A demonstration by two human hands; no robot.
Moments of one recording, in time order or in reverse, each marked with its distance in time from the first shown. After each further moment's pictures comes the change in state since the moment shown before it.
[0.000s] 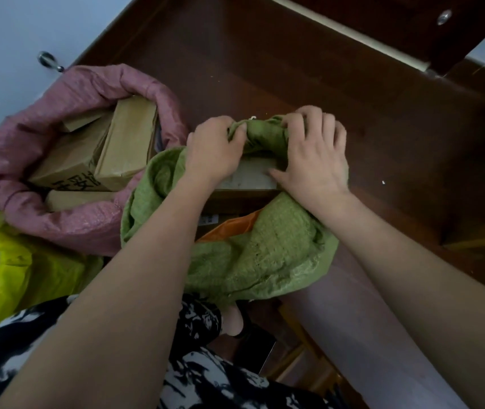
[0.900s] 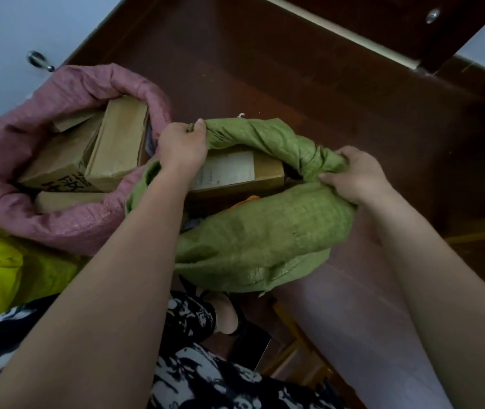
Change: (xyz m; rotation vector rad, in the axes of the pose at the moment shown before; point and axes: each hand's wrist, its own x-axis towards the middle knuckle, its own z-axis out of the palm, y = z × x) left_hand 0.006 -0.012 -0.006 -0.245 0.101 -0.507; right_hand -0.012 0.067 -0.022 0.553 -0.528 0.657
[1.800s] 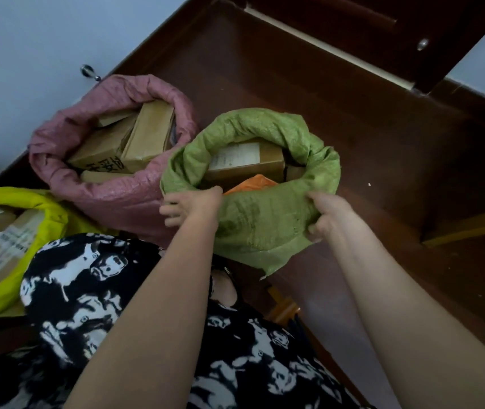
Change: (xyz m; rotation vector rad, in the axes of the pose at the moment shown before) left_hand -0.135 -0.016 -0.014 -0.008 0.131 -0.727; right_hand -0.085 0.014 0.020 0.961 -0.157 0.651
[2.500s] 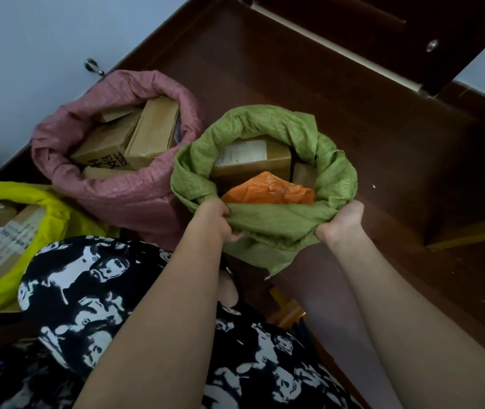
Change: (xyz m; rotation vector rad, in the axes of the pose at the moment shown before) left_hand 0.012 -0.011 0.011 -0.396 -0.538 -0.447; right_hand 0.036 0.014 -0.005 0.564 -0.109 -0.027
